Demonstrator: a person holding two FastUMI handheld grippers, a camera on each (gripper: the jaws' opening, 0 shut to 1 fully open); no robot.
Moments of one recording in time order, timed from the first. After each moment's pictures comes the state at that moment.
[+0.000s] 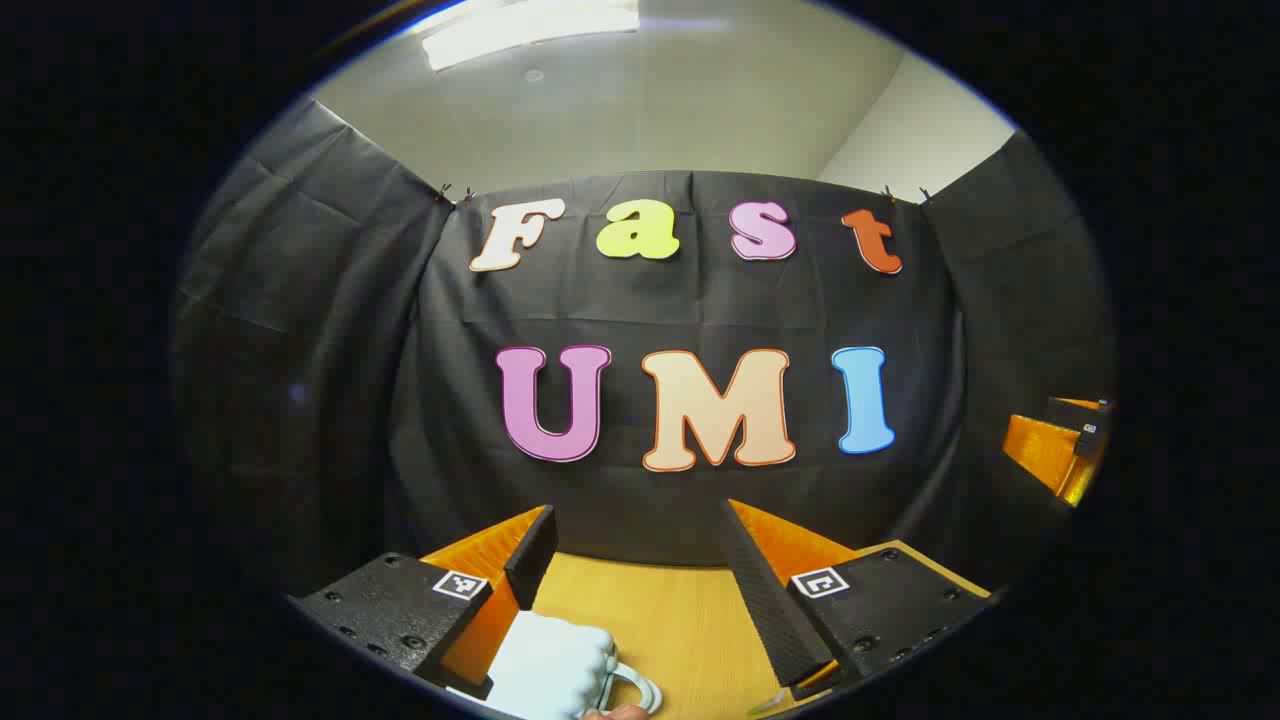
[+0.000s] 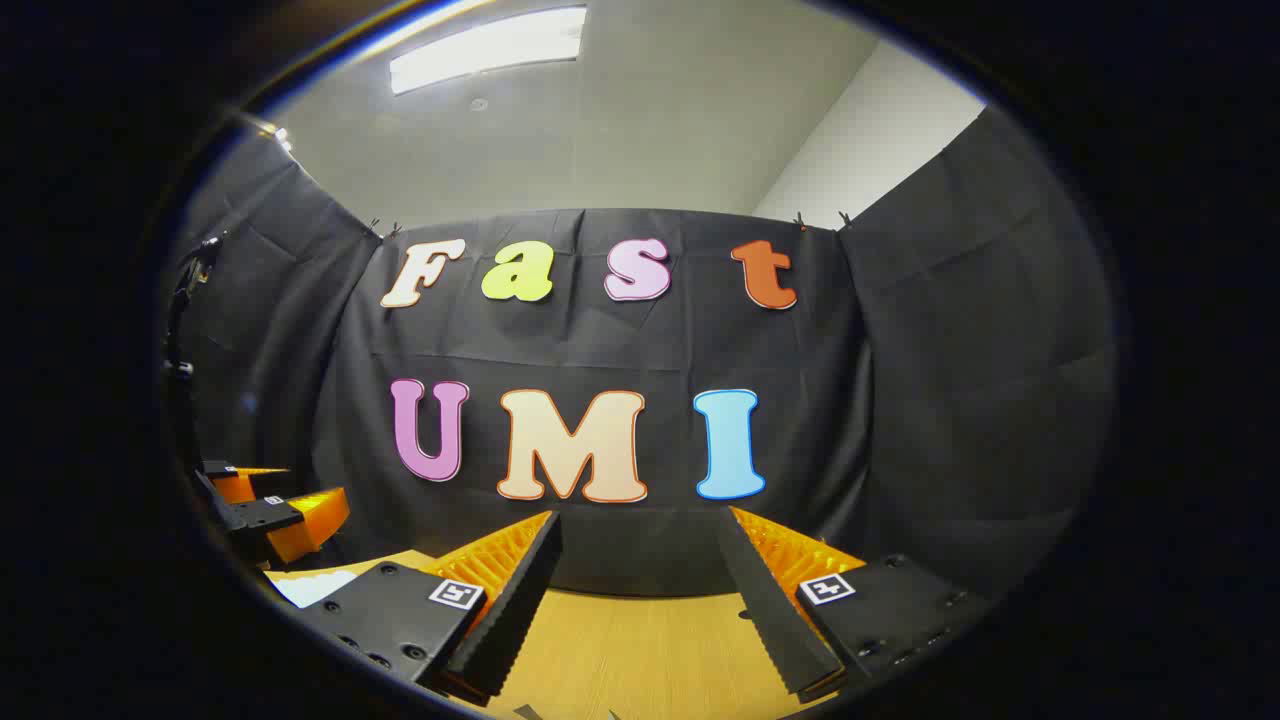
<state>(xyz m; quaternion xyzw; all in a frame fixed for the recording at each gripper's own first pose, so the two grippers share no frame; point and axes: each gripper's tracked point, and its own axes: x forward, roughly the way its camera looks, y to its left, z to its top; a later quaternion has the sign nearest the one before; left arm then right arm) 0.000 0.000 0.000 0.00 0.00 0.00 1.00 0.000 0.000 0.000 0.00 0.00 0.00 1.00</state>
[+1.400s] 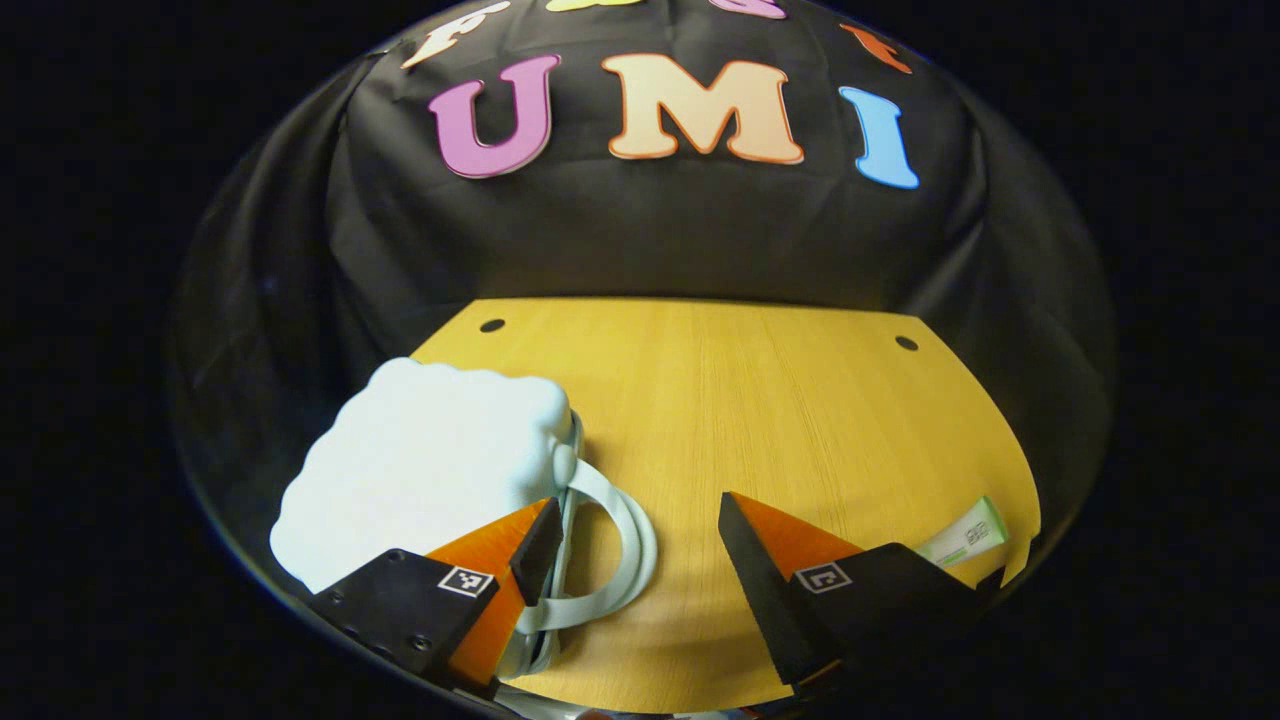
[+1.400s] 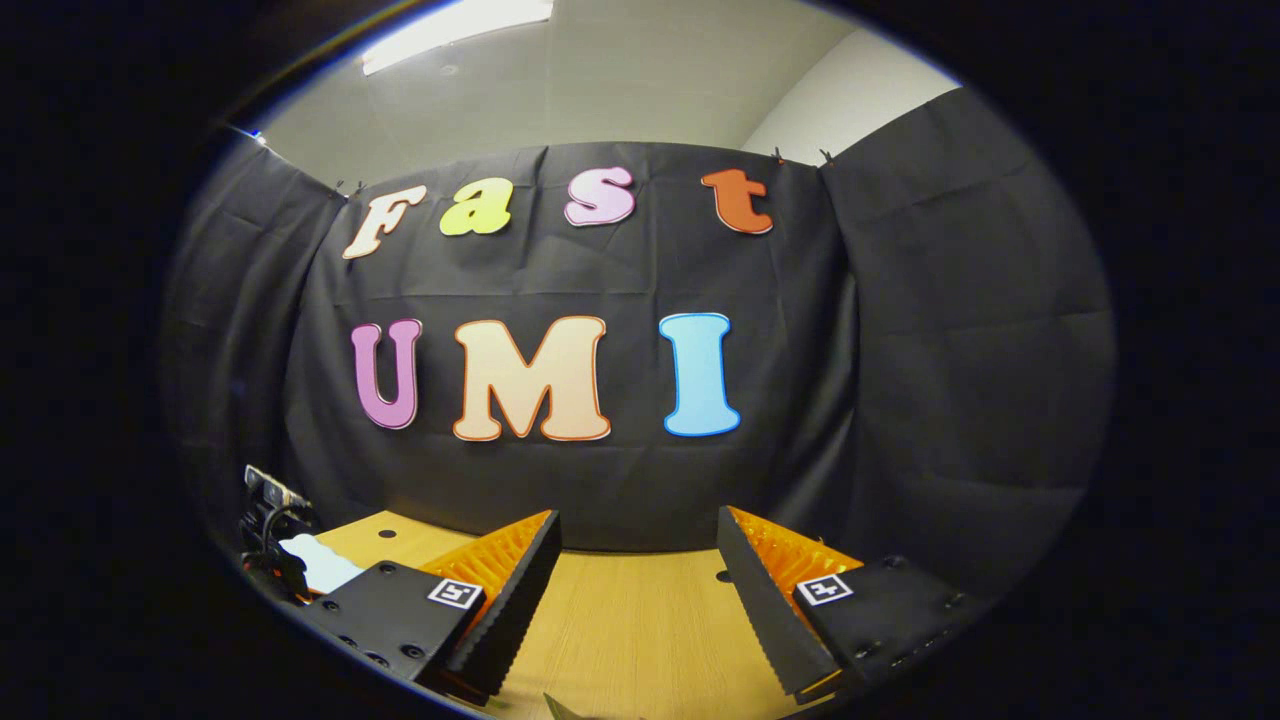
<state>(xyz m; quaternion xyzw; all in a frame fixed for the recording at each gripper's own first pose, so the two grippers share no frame) -0.021 -0.030 -0.315 0.03 0.41 -0.04 0.91 0.044 -0.067 -0.088 0.01 0.10 -0.03 0.99</state>
